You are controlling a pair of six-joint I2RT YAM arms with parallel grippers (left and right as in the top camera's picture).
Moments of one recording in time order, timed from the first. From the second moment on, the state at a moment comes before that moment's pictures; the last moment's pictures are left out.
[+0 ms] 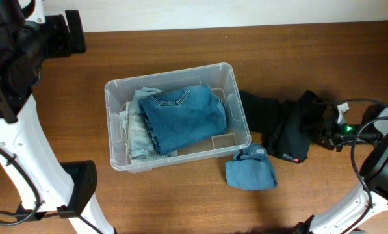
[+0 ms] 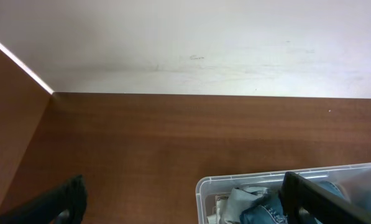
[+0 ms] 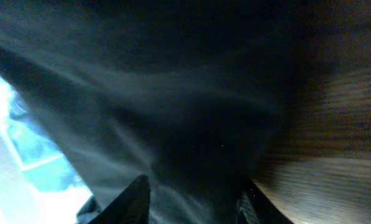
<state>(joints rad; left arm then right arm) 0.02 2.03 3.12 -1.69 -0.07 0.01 -0.65 2.07 1.26 -1.01 -0.83 -0.25</state>
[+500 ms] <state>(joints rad) 0.02 2.03 3.12 -1.69 -0.07 0.01 -0.50 2.07 1.26 -0.92 -0.90 -0.23</state>
